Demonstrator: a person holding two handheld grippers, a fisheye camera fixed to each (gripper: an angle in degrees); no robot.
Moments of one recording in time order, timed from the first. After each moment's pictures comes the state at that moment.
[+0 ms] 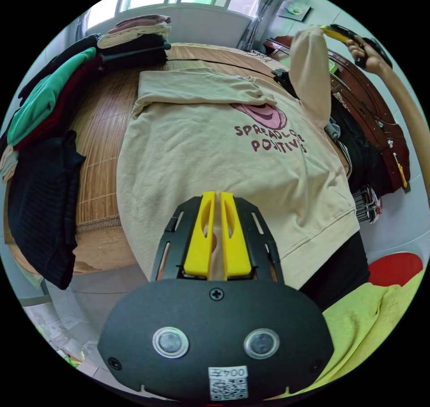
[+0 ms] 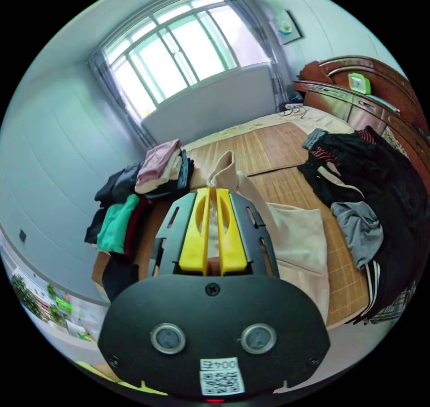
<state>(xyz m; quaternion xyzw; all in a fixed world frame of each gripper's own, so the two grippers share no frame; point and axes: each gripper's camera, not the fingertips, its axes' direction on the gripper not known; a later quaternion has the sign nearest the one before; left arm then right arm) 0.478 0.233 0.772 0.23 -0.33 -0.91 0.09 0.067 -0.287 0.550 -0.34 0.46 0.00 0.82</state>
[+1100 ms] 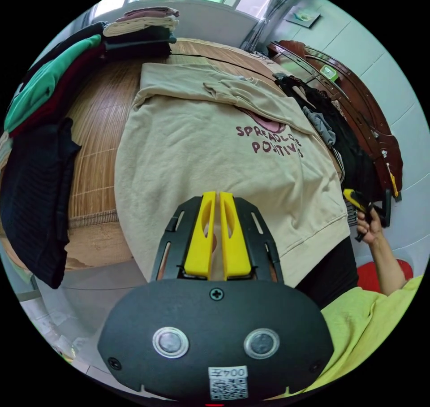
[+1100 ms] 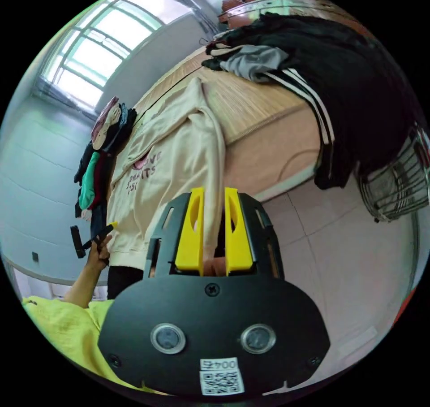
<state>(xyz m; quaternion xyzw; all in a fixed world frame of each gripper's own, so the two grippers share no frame) 0.216 -0.069 0.428 0.28 -0.31 -0.90 0.08 0.085 -0.190 0.103 -0.36 0.52 0.22 0.74</state>
